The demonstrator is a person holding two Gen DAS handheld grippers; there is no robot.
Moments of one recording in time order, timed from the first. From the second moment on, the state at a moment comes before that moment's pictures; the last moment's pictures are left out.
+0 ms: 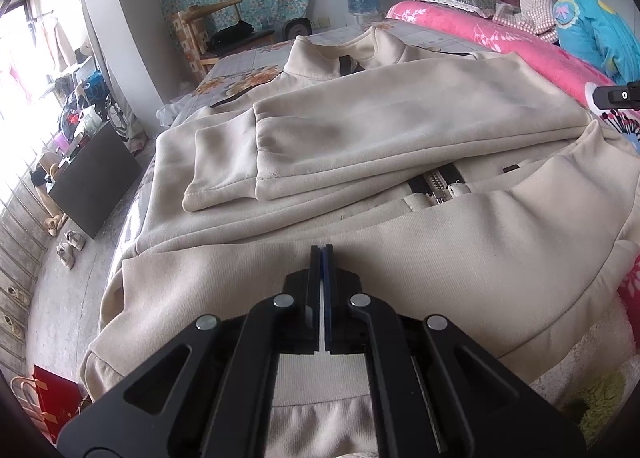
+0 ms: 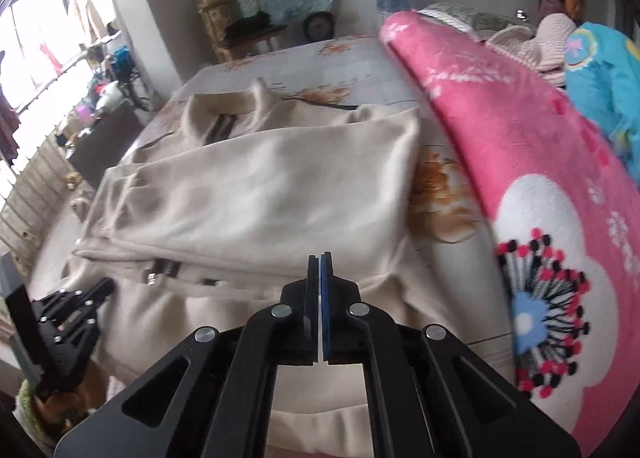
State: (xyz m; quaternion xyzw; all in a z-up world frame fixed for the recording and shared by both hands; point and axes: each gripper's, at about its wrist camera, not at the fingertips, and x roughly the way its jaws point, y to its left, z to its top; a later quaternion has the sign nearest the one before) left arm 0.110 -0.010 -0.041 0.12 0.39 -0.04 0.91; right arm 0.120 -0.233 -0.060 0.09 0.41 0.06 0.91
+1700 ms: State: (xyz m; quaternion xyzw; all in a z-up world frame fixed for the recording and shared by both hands) left arm 0.100 0.149 -0.038 0.02 0.41 0.06 0.91; right arm 0.144 -0.075 -0.104 -0.10 0.45 0.18 0.87
